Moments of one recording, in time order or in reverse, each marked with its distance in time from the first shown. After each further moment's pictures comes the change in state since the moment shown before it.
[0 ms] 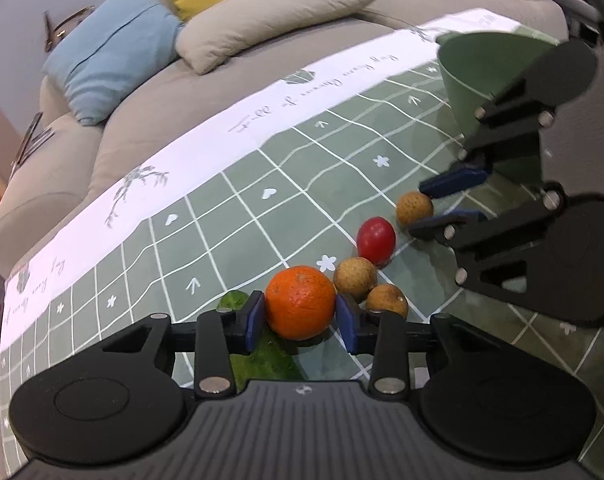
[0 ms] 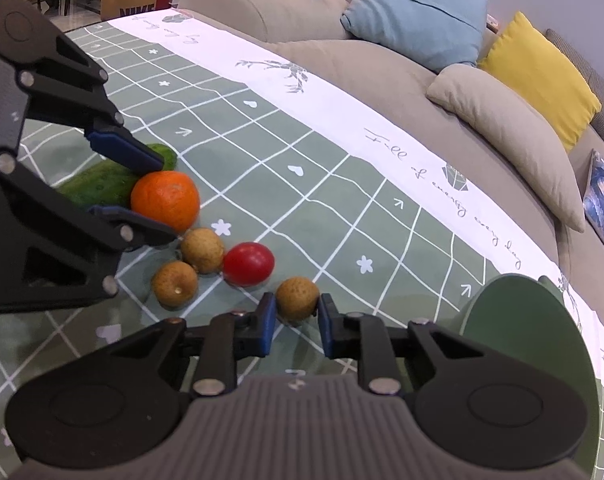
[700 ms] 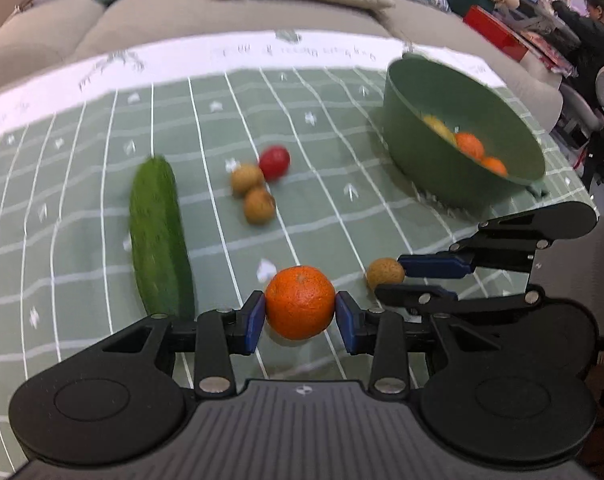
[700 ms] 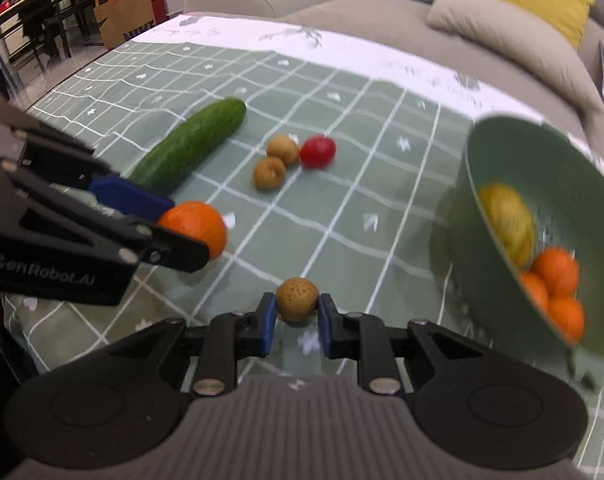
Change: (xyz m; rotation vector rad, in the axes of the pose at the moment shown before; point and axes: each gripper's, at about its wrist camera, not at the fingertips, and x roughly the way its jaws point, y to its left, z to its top) left arm -0.055 -0.020 -0.034 -0.382 0.131 -0.267; right arm -0.066 0.007 -0.065 0.254 0.103 0.201
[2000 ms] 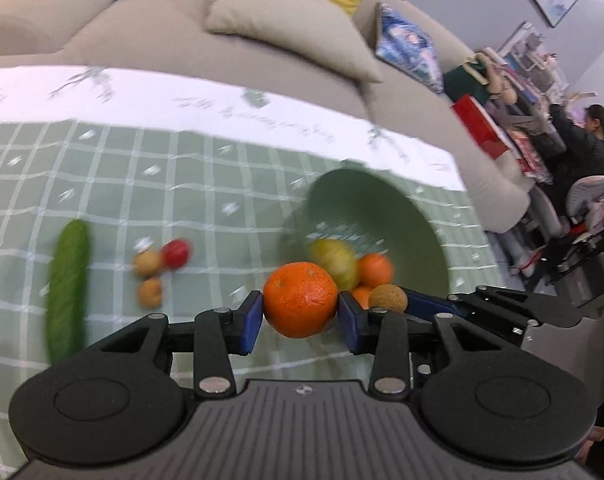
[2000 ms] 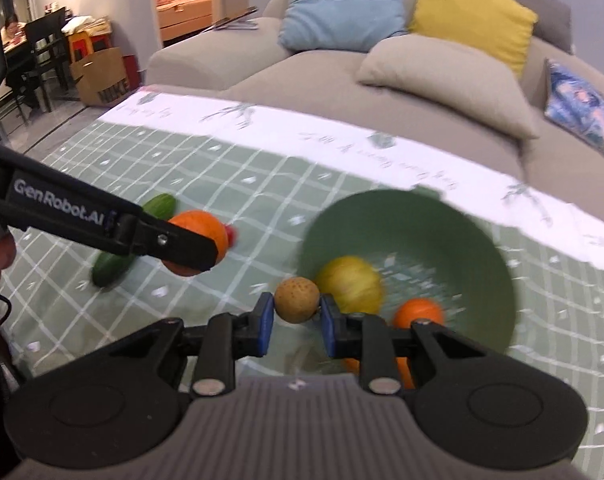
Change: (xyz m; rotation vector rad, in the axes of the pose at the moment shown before) left arm -0.028 -0.045 0.084 -0.254 -0.117 -0.183; right arm -0.090 -0.086 0.026 0.057 -0.147 -0.065
